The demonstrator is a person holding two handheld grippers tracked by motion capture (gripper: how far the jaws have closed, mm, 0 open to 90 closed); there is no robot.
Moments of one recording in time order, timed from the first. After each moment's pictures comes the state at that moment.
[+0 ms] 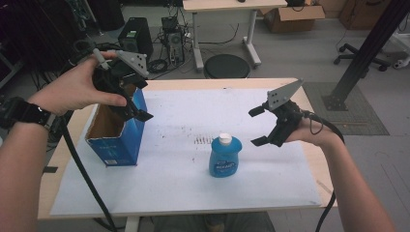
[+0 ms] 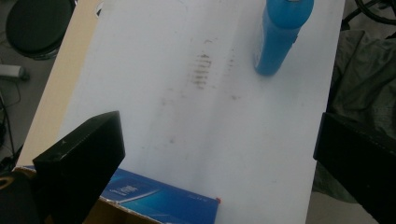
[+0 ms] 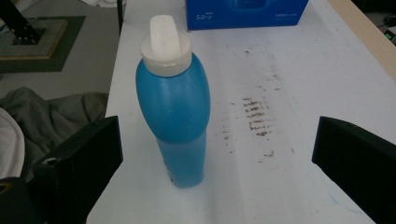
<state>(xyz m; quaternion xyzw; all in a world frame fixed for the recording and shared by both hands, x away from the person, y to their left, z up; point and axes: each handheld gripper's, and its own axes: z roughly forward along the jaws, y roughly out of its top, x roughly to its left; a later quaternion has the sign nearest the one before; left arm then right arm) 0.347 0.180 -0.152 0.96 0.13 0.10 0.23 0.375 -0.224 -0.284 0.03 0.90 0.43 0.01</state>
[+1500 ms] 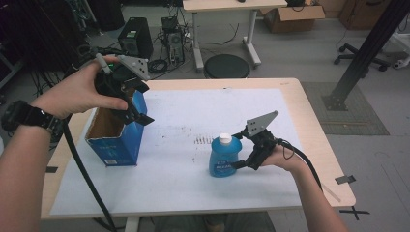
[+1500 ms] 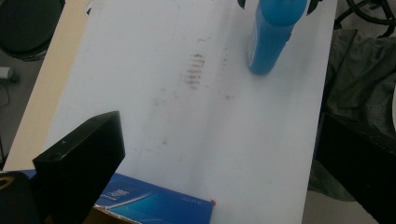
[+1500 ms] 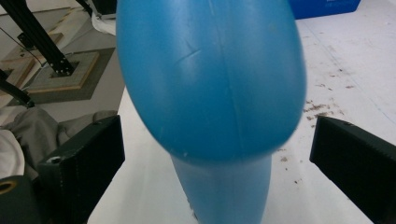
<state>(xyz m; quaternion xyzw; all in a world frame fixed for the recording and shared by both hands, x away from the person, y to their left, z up) 0.346 0.179 -0.160 0.96 0.12 0.08 0.23 0.364 -0.184 -0.380 0.04 0.87 0.49 -0.06</state>
